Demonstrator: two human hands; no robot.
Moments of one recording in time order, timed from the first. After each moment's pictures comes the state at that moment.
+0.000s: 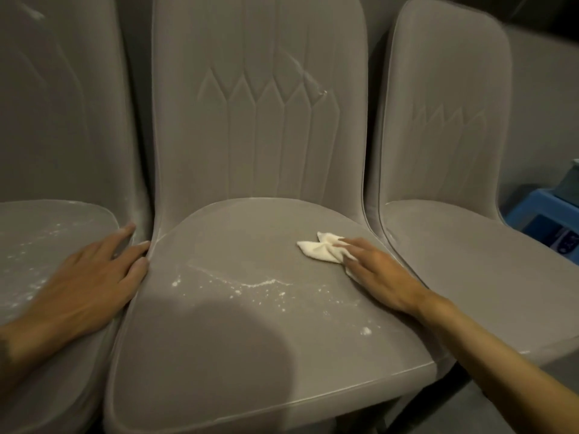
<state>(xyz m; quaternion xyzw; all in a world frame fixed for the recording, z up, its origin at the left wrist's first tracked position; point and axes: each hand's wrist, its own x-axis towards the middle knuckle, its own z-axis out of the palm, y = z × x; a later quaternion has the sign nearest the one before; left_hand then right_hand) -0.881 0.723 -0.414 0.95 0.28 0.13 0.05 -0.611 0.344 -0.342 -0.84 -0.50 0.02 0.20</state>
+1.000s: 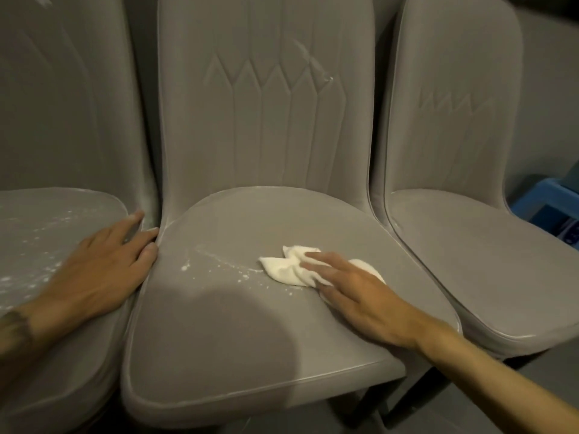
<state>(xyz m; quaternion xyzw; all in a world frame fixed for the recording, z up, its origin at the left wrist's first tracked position) -0.882 0.710 -0.401 0.95 0.28 0.12 0.04 -0.676 0.347 -0.359 -0.77 -0.60 0.04 0.20</state>
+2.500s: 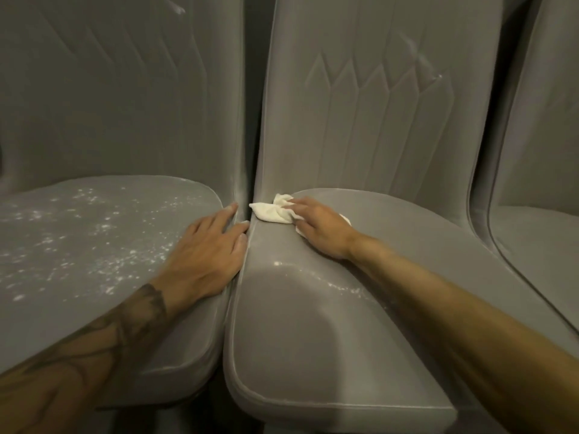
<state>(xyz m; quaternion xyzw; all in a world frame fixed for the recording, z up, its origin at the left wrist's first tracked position) -0.889 0.695 -0.390 0.95 0.27 0.12 0.06 -0.678 0.573 -0.356 -0.75 -0.63 0.06 0.20</state>
